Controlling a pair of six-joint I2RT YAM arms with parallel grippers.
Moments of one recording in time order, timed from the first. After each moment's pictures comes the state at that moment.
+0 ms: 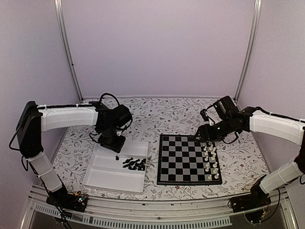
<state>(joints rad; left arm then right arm) -0.76 1.72 1.25 -0.98 -0.18 -0.41 0.56 1.38 0.96 -0.55 -0.25 0.36</state>
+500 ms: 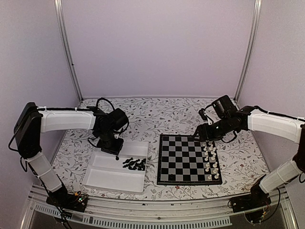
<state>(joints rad) -0.73 1.69 1.13 -0.87 -0.12 -0.49 0.56 1.42 0.98 -0.53 -0.26 0.35</state>
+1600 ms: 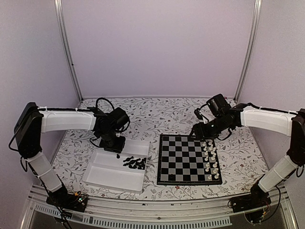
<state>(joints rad) -0.73 1.70 1.12 -0.79 -0.12 -0.55 0.56 1.52 1.04 -0.53 -0.28 0.32</state>
